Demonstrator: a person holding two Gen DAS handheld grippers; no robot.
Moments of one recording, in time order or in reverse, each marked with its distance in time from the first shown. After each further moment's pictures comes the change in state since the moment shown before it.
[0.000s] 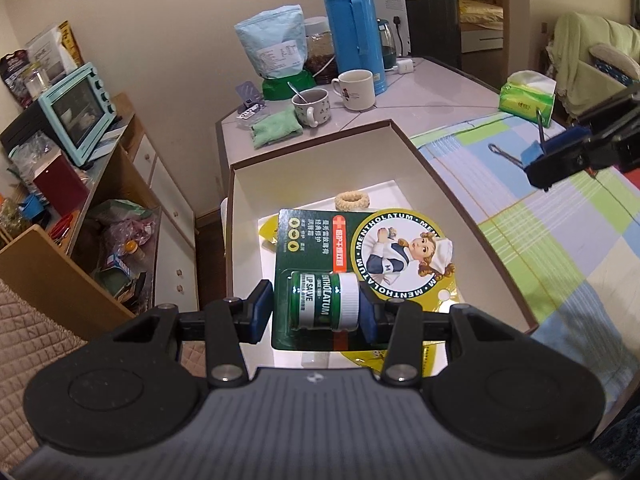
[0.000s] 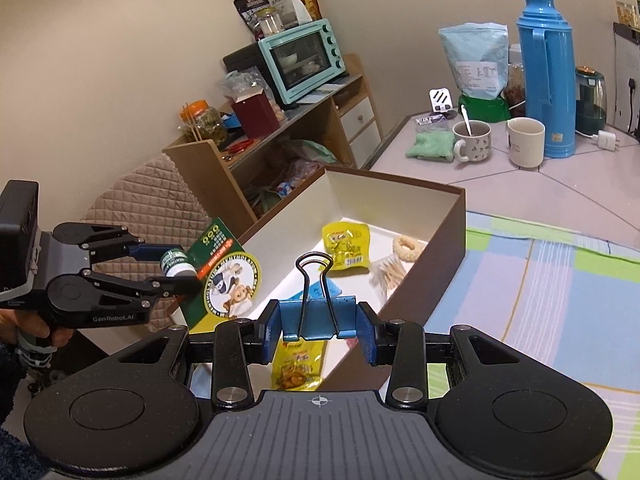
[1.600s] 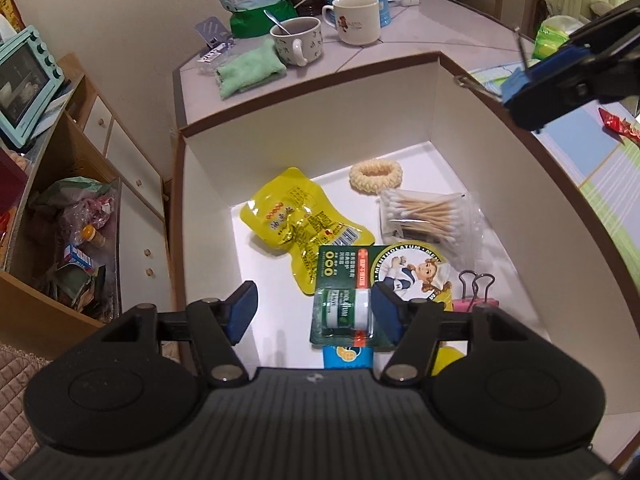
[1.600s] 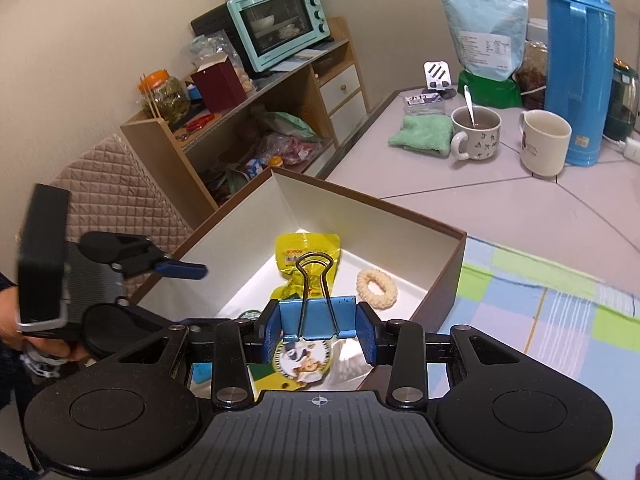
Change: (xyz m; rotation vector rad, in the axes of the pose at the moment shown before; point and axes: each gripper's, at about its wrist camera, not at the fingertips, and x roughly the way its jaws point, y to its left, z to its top) left arm 0.166 0.029 0.038 0.038 0.174 -0.068; right arm 0.126 -0.061 0.075 -0.043 0.128 -0.051
